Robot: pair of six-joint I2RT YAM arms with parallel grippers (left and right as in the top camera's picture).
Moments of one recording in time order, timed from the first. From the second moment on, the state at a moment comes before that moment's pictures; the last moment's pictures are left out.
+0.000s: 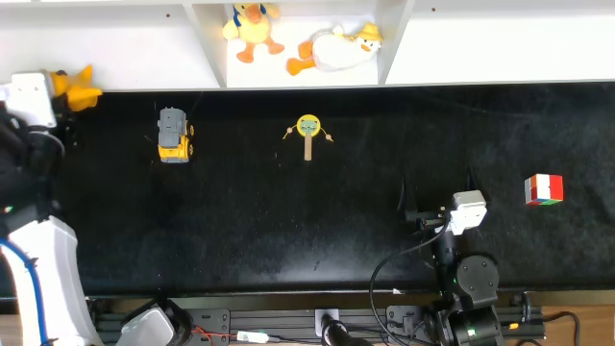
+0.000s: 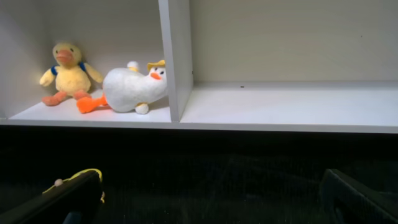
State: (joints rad) left arm 0.51 1.21 0.90 -0.12 0.31 0.28; right arm 0.22 0.01 0.02 -0.01 0.09 0.07
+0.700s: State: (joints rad) left arm 0.51 1.45 0.94 0.05 0.23 0.13; right arm 0.22 0.01 0.02 -0.01 0.09 0.07
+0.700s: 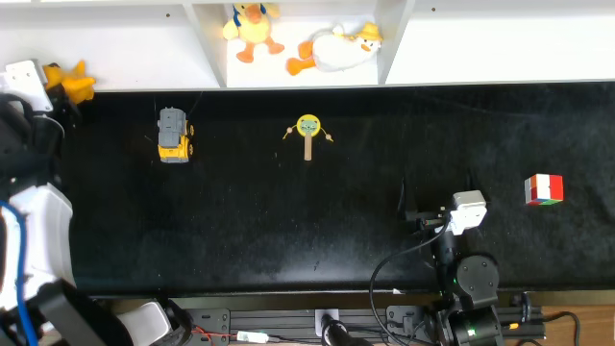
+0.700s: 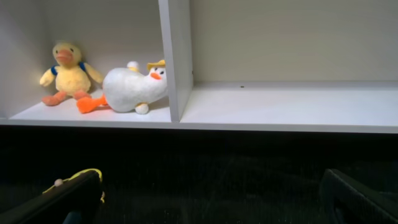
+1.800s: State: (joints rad) left arm 0.51 1.67 1.15 0.09 0.19 0.06; right arm 0.22 0.01 0.02 -0.01 0.09 0.07
